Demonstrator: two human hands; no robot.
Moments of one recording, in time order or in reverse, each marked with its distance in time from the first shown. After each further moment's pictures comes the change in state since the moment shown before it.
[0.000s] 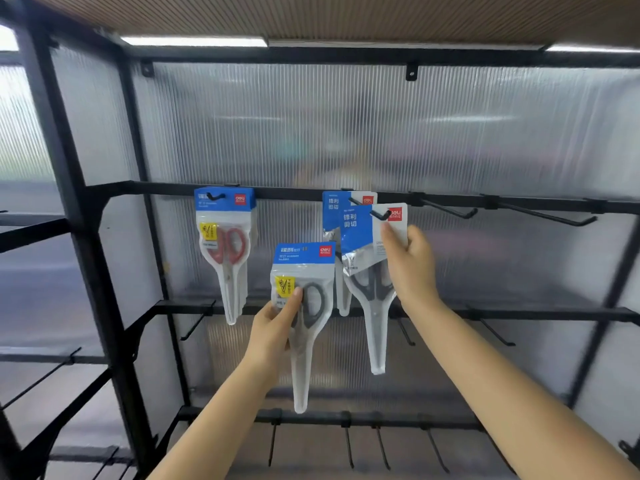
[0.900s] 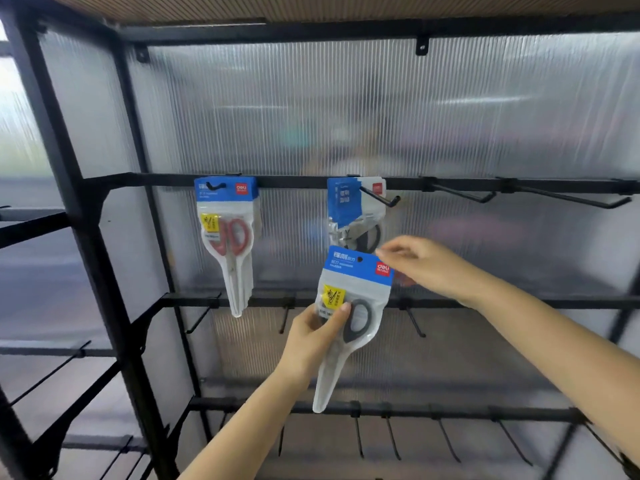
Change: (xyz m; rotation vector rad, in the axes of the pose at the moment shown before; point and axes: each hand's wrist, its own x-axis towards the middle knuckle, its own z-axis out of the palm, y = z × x) left_hand -0.008 -0.025 0.020 0.119 -0.217 0.053; right_hand 0.008 -0.009 -0.037 -0.479 -0.701 0.108
